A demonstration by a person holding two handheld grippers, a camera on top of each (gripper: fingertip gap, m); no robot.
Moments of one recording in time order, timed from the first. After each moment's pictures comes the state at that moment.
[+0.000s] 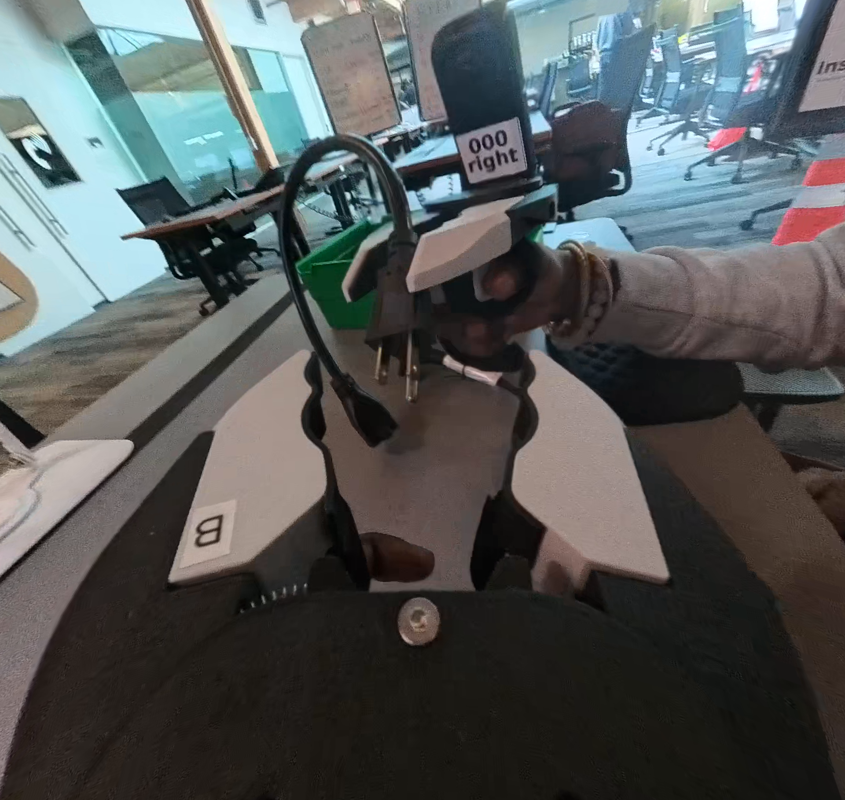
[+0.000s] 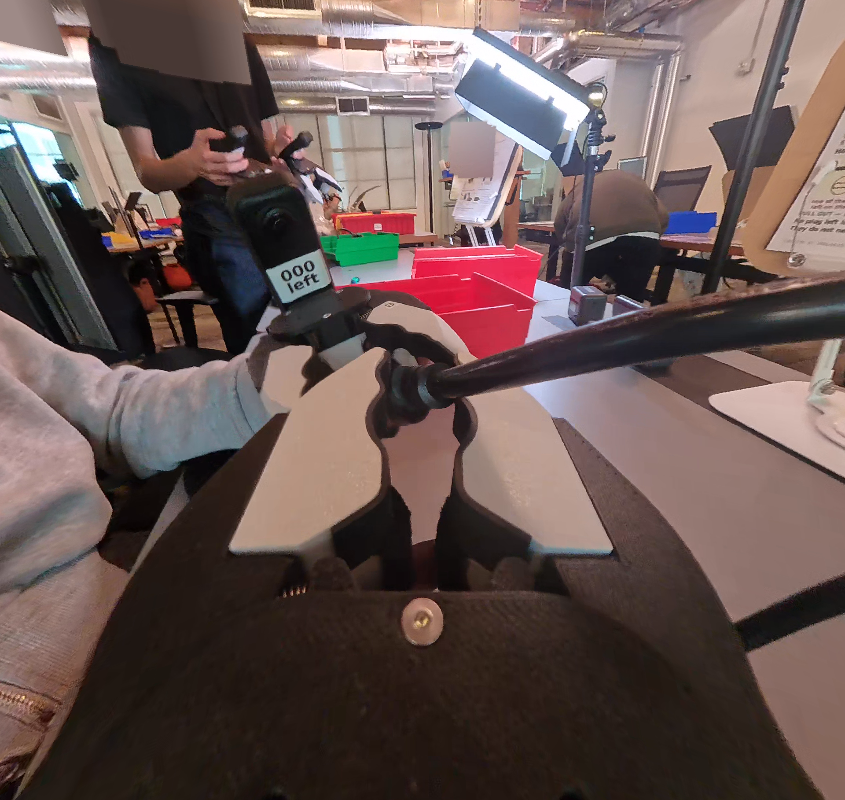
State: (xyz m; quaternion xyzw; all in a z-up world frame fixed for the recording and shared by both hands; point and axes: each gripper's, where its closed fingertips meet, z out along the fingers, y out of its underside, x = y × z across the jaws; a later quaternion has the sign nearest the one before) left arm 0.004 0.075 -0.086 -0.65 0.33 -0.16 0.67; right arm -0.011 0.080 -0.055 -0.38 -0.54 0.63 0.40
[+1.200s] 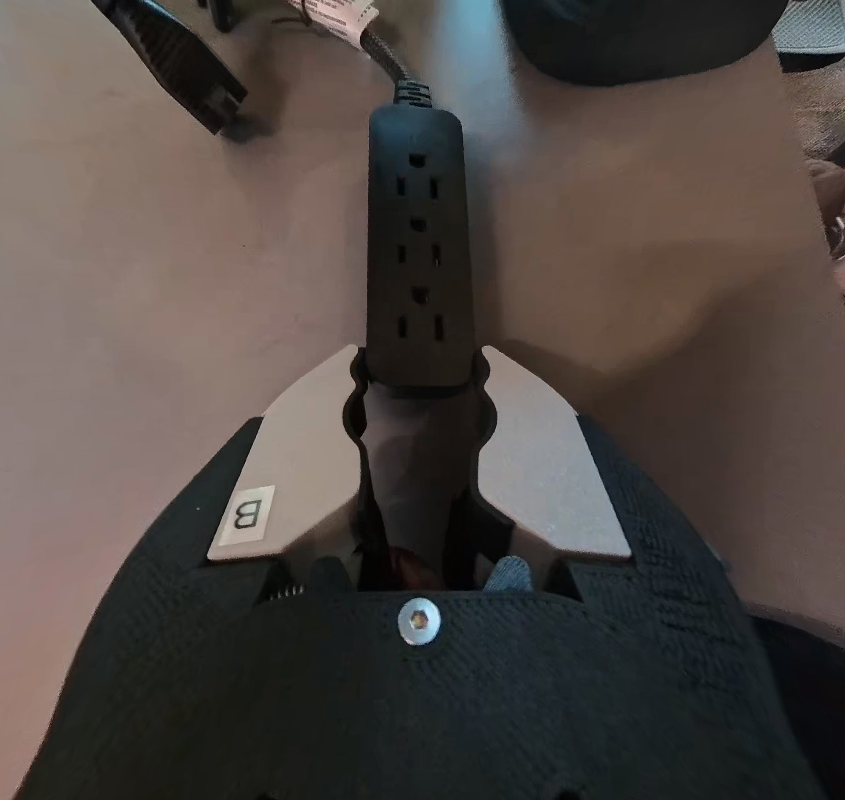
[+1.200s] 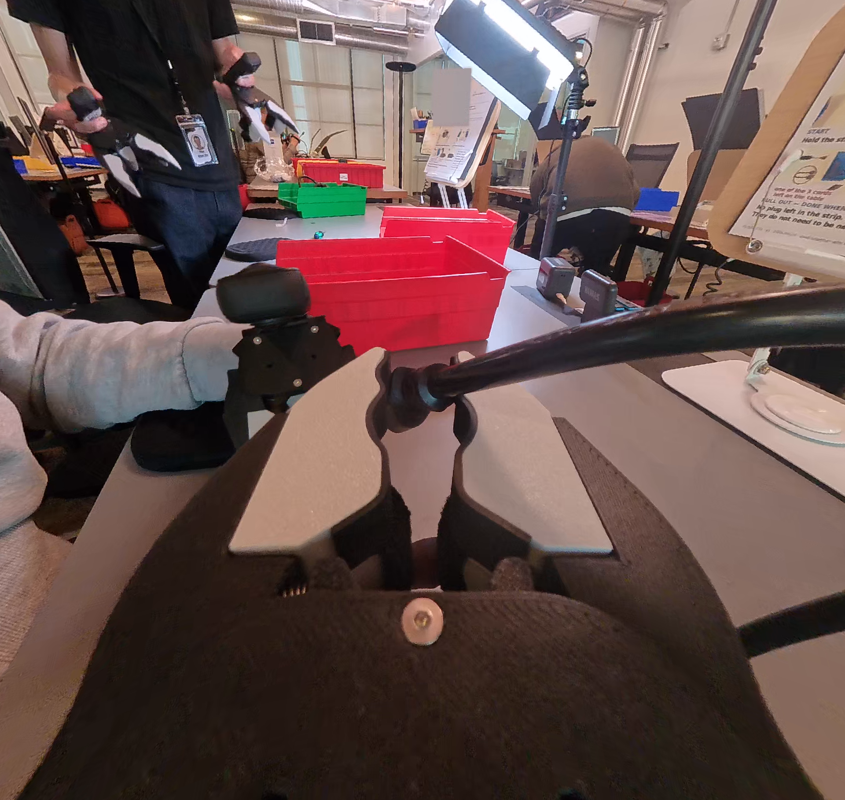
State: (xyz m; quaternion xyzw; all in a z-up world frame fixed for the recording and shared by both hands) left arm -0.014 0.028 -0.227 -0.82 0.42 -0.13 0.37; right arm -0.016 0.085 -0.070 -0.40 -0.58 0.57 0.43
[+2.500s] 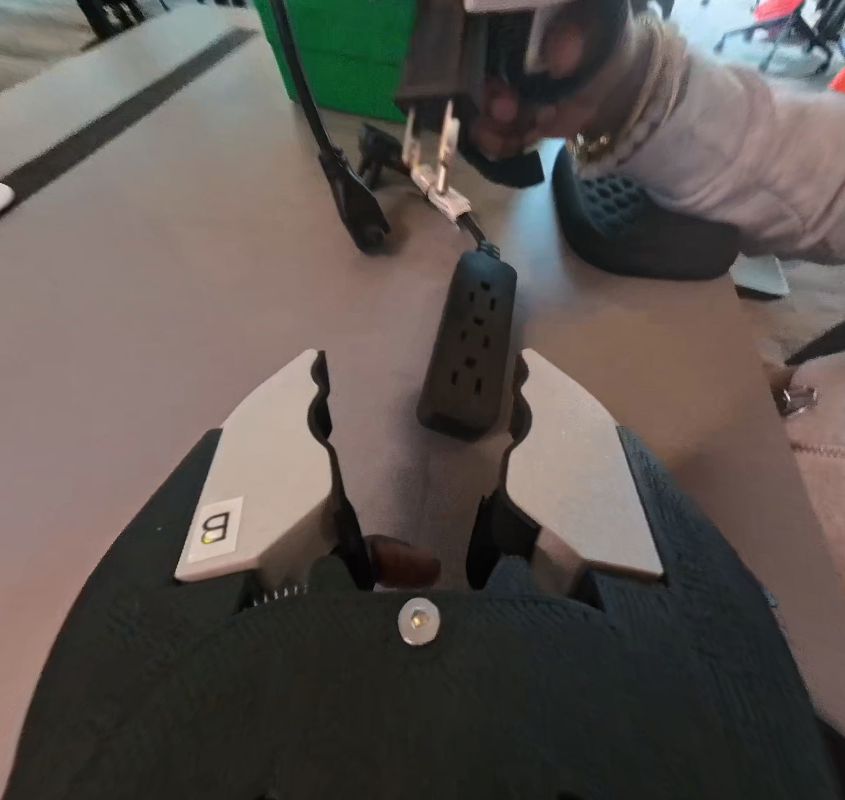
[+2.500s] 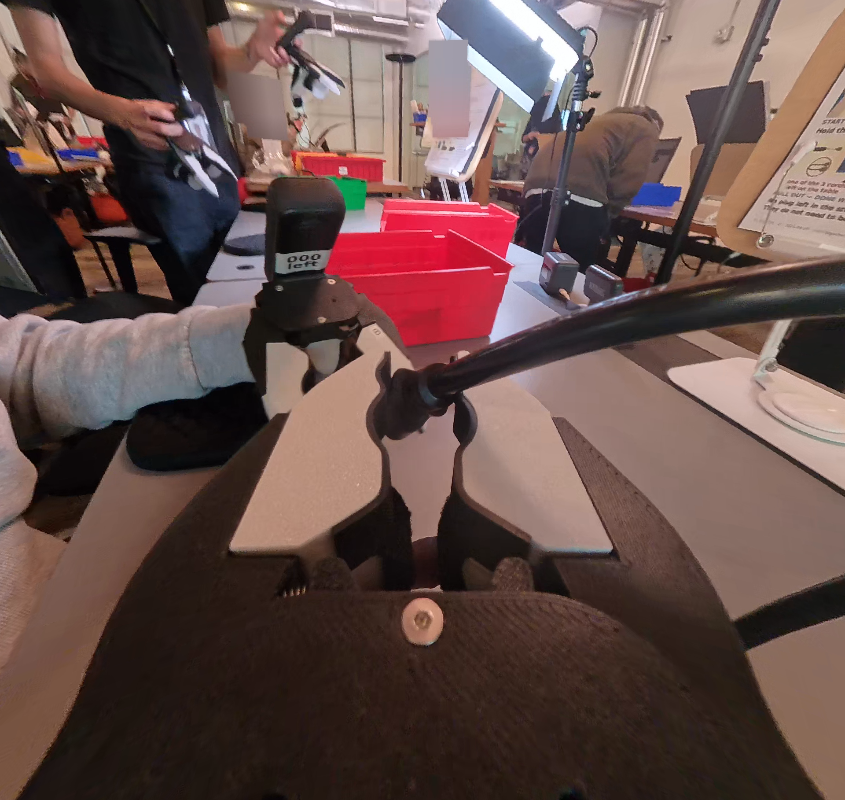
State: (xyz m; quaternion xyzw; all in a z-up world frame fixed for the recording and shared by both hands) left arm -0.041 0.047 -0.171 -0.79 0.29 -0.19 0.51; right arm -0.021 0.081 -0.074 -0.40 -0.58 0.58 0.42
